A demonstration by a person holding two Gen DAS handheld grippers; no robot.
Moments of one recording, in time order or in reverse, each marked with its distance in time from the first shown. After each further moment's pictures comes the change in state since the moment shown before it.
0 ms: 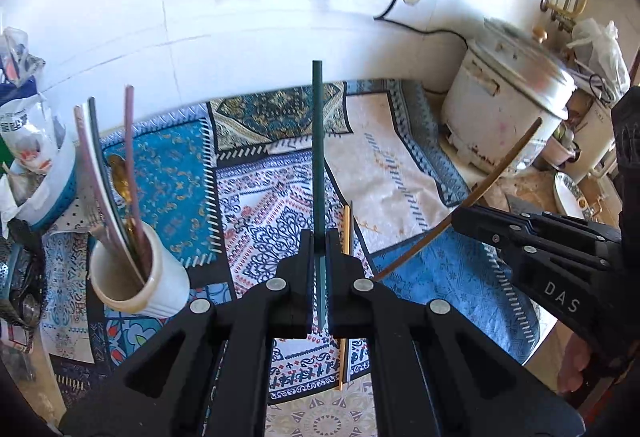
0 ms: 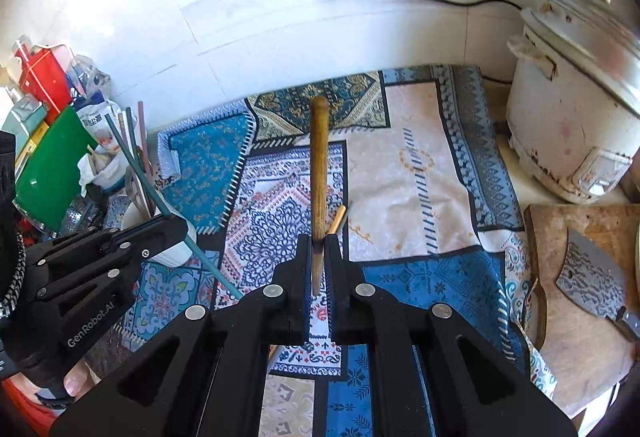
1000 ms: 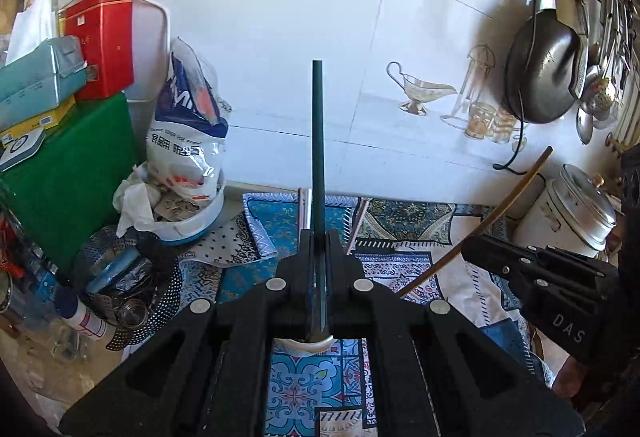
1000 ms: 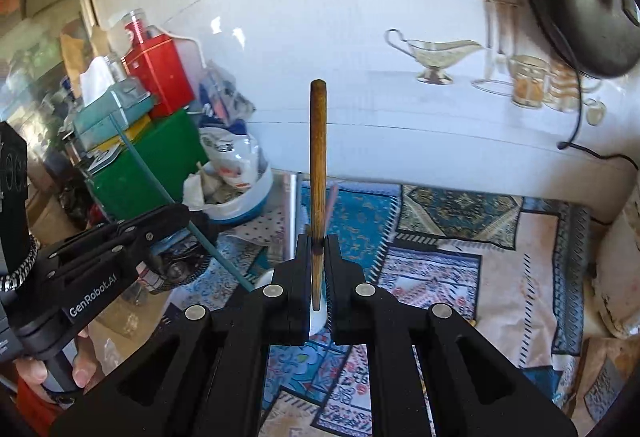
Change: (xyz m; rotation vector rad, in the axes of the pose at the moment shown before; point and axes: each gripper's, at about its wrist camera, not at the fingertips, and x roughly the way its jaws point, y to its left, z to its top) left arm -0.127 0.141 0.013 -0.267 -0.279 0.230; right arm -0.010 0.162 0.060 -0.287 -0.132 0.250
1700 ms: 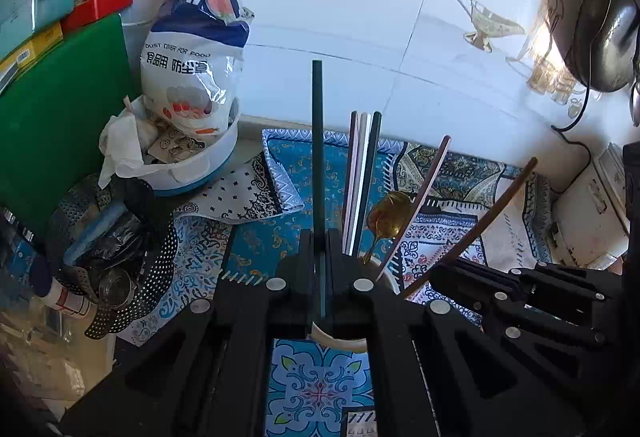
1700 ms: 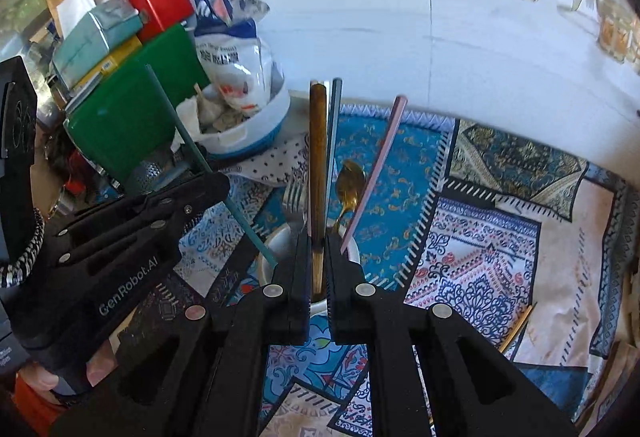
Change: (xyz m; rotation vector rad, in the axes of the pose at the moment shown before) left arm 0.095 0.031 -0.028 -0.040 0.208 0.061; right arm 0.100 0.011 -0.022 -0.004 0.277 0.046
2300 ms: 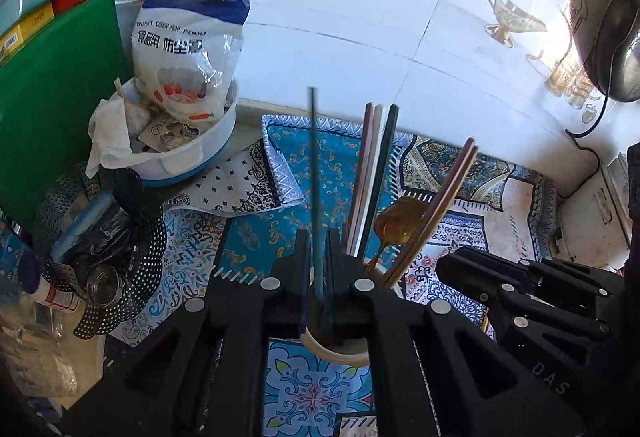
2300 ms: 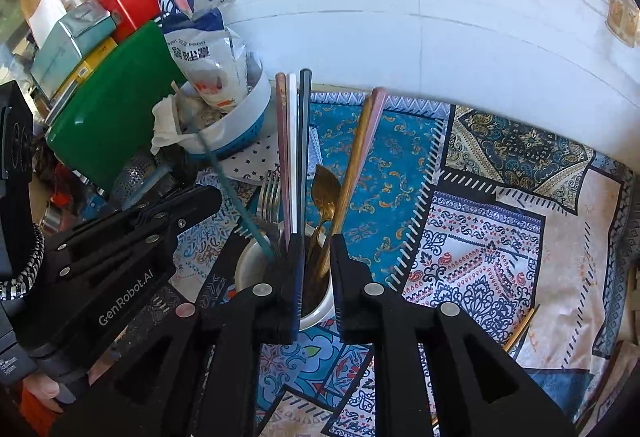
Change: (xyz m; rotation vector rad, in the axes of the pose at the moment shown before) left arm 0.018 0.003 0.011 -0.040 0.052 -0.006; right arm 0.004 -0.012 0.016 0.031 0.022 -0.026
